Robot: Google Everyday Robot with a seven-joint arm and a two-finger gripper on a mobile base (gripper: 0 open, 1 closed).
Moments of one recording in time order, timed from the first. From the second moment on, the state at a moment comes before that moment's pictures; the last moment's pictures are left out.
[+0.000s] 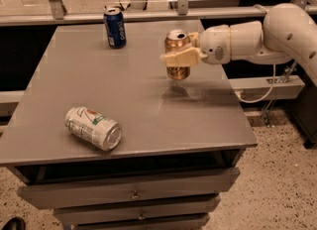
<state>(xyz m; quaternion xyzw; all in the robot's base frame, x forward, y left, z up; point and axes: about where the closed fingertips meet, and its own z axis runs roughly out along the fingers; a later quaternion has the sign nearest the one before) 0.624 -0.050 0.921 -0.47 0.64 0.38 0.47</state>
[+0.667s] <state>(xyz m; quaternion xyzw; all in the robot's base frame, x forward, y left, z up) 0.536 -0.008 0.918 -0.50 0.58 0.48 0.42</state>
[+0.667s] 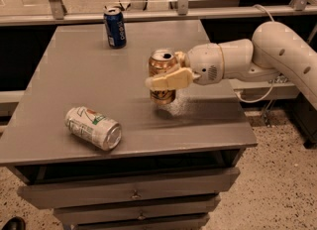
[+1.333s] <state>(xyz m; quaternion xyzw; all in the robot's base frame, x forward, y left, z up) 0.487 0.015 0.918 -0.50 0.54 0.53 0.42</state>
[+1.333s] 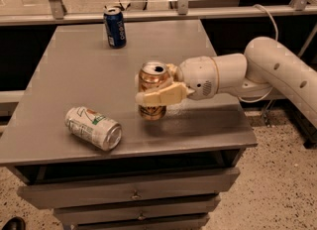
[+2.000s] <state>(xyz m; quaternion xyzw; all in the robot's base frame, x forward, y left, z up) 0.462 0.038 0.905 -0.54 0.51 0.51 0.44</state>
